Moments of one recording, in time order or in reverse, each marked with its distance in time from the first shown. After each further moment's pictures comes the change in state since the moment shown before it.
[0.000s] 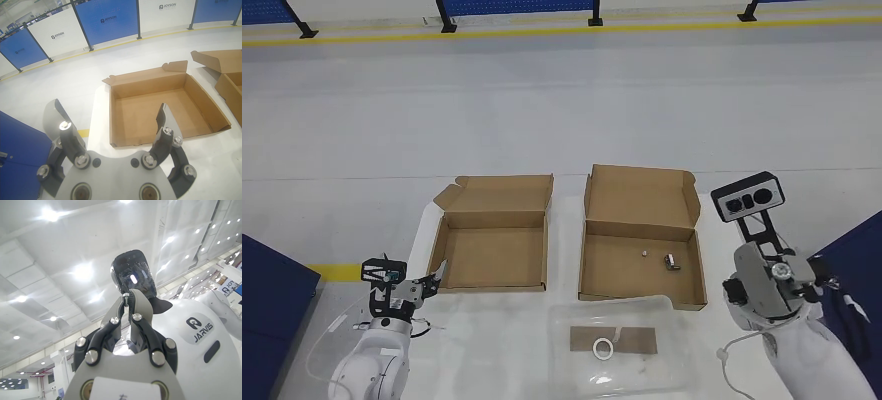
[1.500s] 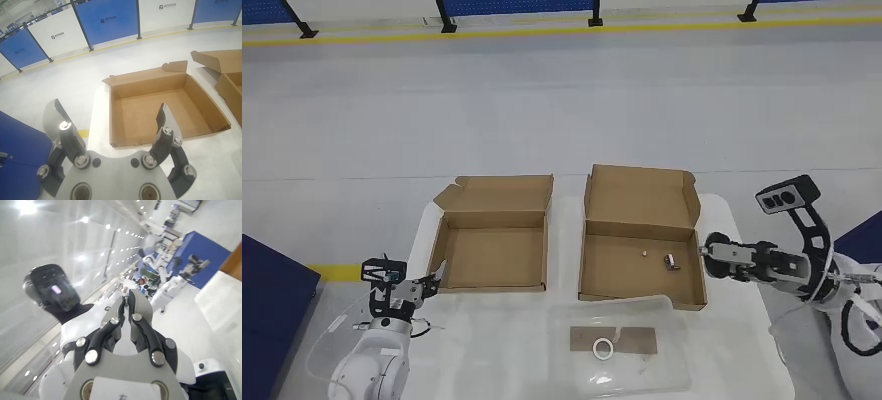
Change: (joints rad) left arm 0.000 0.000 0.000 0.000 0.000 0.000 0.000; right arm -0.131 0.043 0.449 0.140 -0.834 0.164 0.037
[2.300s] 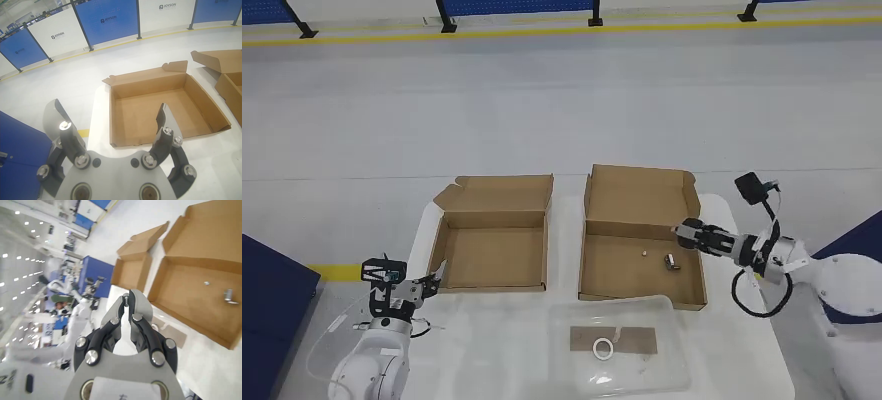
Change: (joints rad) left arm 0.000 0.000 0.000 0.000 0.000 0.000 0.000; right arm 0.062 0.039 -0.144 -0.069 -0.912 0.253 -0.234
